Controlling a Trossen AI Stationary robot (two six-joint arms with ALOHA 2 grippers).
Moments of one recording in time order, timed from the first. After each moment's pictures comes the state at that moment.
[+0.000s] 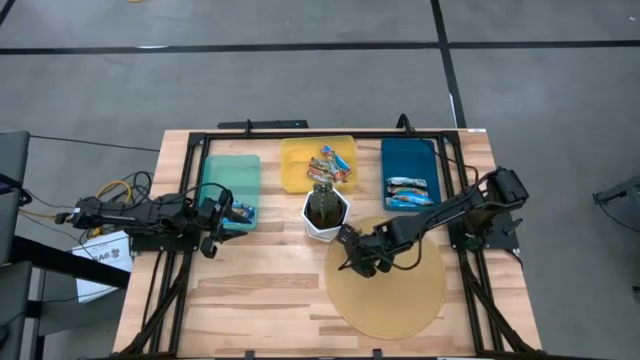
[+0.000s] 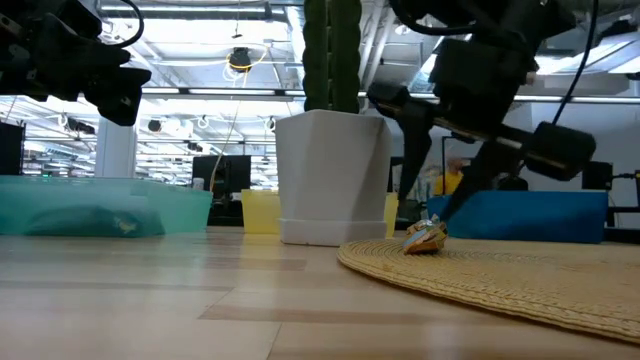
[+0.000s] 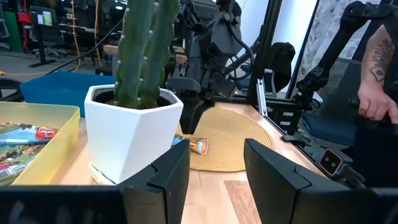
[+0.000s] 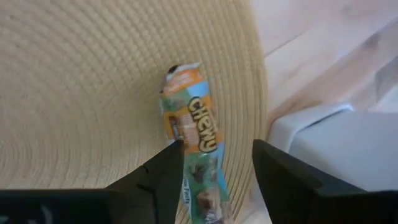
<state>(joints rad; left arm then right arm) -0.08 0.04 0.01 0.05 0.09 -0.15 0.30 1.73 1.01 -0.42 0.18 -0.90</state>
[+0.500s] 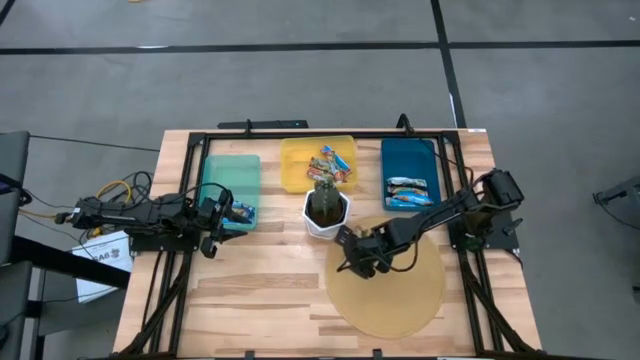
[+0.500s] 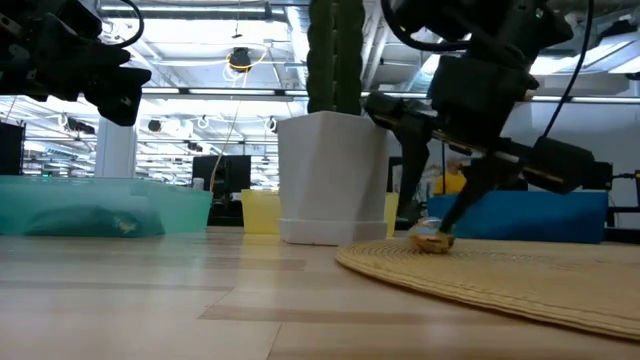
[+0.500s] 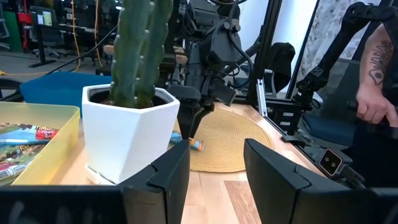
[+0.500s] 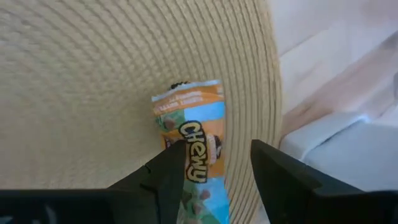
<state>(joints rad) -0.08 0.04 0.01 0.05 0.09 -0.15 0.29 1.77 1.01 -0.39 0.18 -0.93</state>
